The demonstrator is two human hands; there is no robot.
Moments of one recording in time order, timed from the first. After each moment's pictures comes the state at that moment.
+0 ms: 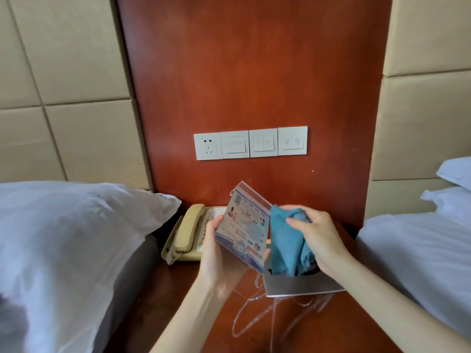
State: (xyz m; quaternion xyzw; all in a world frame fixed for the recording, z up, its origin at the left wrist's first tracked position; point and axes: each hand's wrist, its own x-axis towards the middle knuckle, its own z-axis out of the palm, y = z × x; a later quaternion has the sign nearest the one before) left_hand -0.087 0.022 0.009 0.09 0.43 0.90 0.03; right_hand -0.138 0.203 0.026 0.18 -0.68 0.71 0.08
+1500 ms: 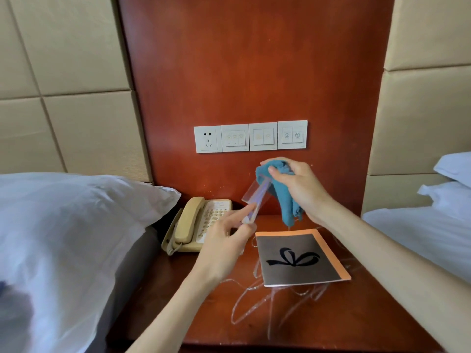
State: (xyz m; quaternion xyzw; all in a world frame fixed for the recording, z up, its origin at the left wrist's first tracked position) left_hand -0.058 0.025 0.034 0.12 0.81 0.53 -0.20; right_hand -0.143 0.184 0.100 0.29 -0.73 0.61 0.12
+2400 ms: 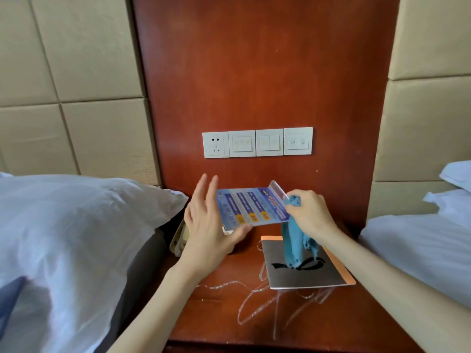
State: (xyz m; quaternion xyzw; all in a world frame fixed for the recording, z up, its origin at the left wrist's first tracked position) left_hand -0.064 -0.013 0.038 0.07 0.88 0.23 -0.41; right_hand -0.149 0.190 0.059 0.17 -0.87 0.43 0.19
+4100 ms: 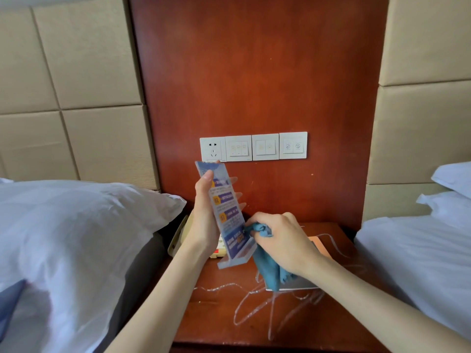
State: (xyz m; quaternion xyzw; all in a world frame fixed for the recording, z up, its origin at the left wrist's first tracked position) left_hand -0.064 0.011 0.088 0.11 0.59 0.77 -0.21; right_hand -0.077 0.169 0.057 0.35 -0.83 0.39 0.17
